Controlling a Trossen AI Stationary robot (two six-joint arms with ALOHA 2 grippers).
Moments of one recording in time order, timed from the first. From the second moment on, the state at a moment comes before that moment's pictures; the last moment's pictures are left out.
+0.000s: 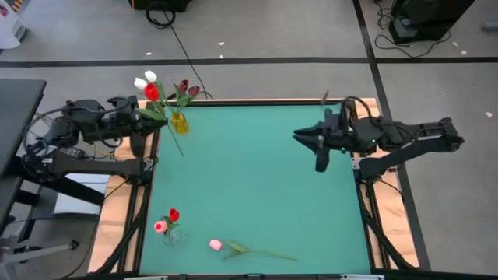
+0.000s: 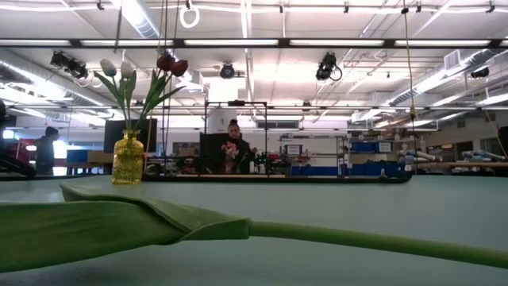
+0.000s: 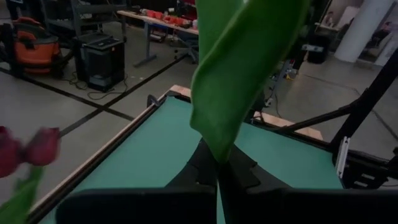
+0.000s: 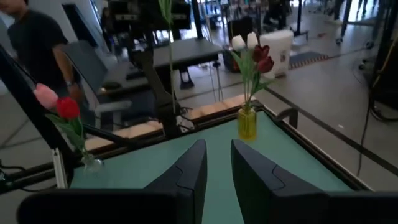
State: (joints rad) left arm 0.15 0.61 1.20 -0.76 -0.13 -0.22; right arm 0.17 0.96 1.11 -0.34 0.40 0.27
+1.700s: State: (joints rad) left arm 0.10 0.40 0.94 -0.75 0.20 -0.09; right arm 0.17 0.88 0.87 -0.26 0.37 0.23
